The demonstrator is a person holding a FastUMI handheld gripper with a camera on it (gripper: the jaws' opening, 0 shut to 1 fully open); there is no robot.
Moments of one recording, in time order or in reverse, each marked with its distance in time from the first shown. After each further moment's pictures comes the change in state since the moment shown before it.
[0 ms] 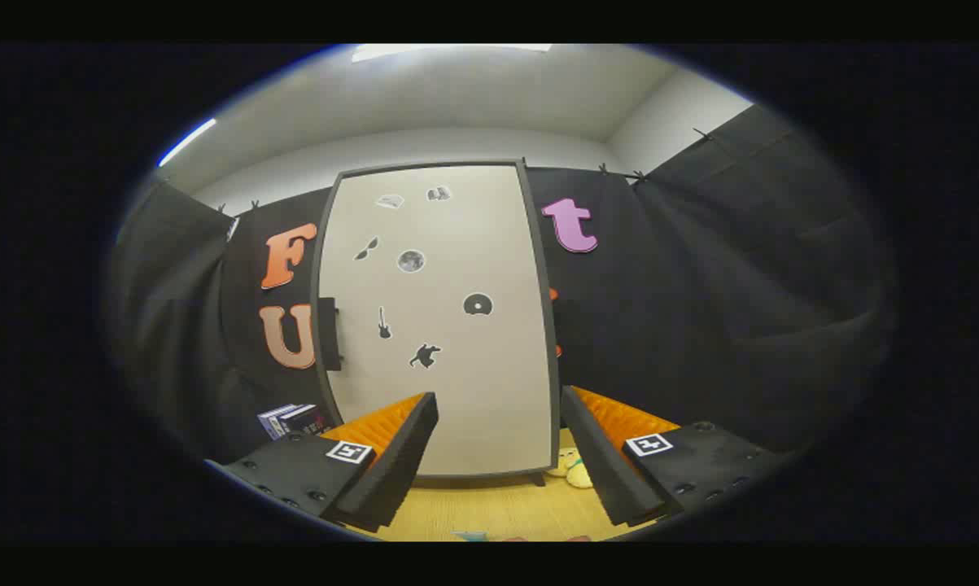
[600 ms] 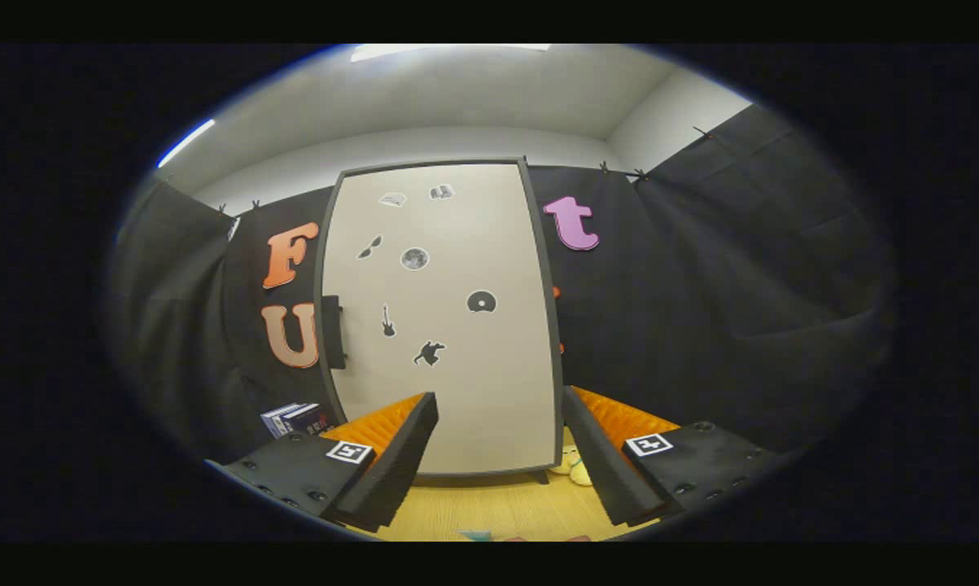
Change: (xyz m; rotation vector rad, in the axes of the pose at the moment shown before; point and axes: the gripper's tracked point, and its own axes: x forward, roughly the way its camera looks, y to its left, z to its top) arm -0.003 0.005 -0.003 0.006 0.010 0.005
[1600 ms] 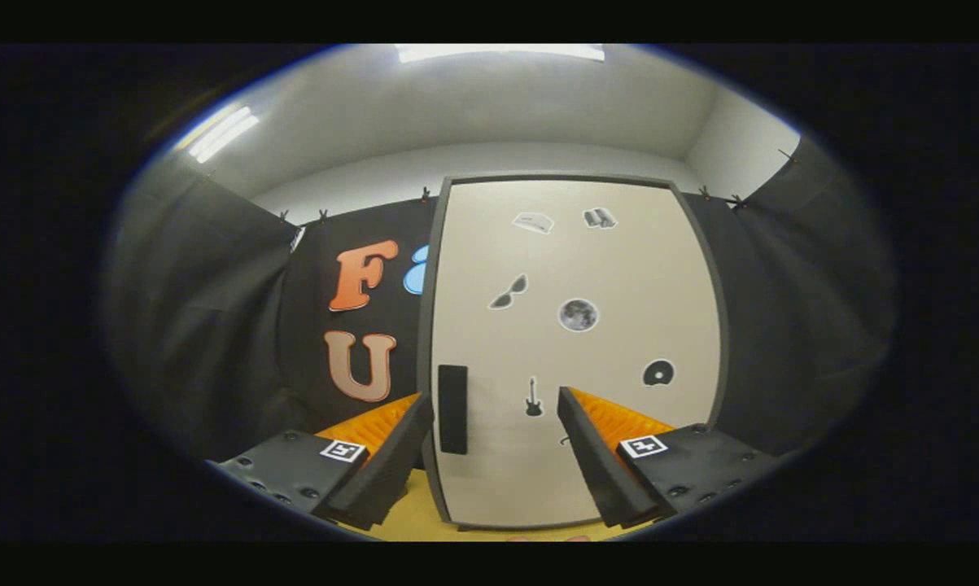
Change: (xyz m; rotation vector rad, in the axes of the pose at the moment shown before) arm 0.124 0.205 0.070 -0.064 -0.085 0.267
